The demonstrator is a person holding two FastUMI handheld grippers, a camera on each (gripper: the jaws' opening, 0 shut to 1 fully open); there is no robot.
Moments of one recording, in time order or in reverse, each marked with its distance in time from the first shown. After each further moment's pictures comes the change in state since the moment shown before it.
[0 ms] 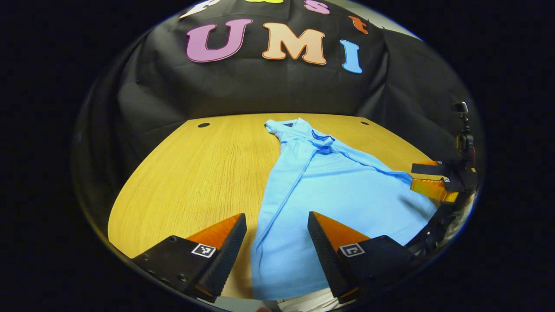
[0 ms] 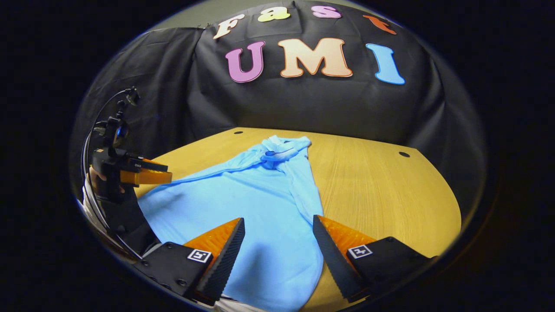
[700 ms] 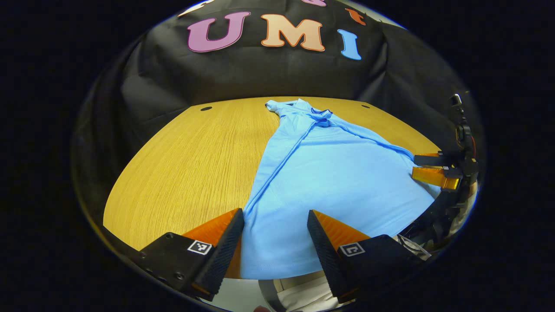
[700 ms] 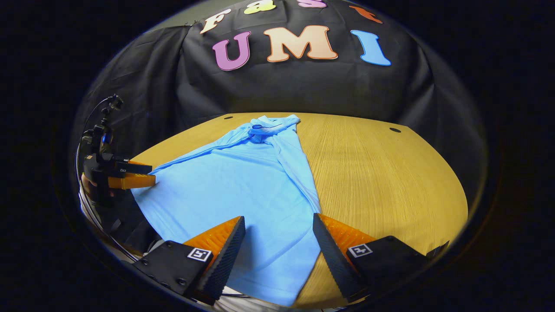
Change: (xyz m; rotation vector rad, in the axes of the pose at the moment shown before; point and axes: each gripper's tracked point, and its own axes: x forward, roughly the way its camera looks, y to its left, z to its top) left arm -0.003 -0.002 -0.049 0.026 0.068 0.043; right arm -0.004 -0.012 -0.040 0.032 0.076 -0.035
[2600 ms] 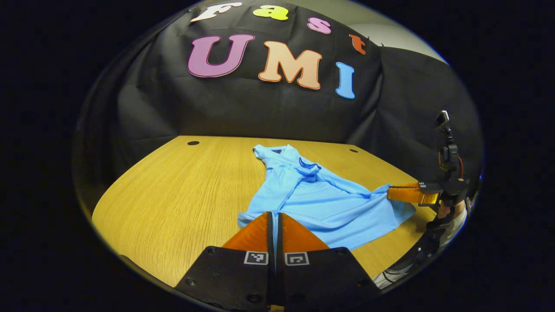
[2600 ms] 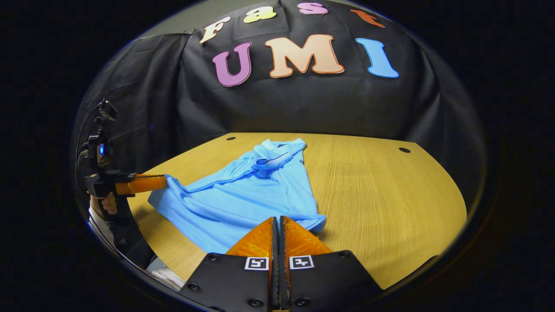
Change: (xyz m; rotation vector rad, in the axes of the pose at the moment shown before) left arm 0.030 -0.013 0.108 -0.085 -0.311 -0.107; right arm 0.039 0.010 0.094 0.029 -0.112 0.031
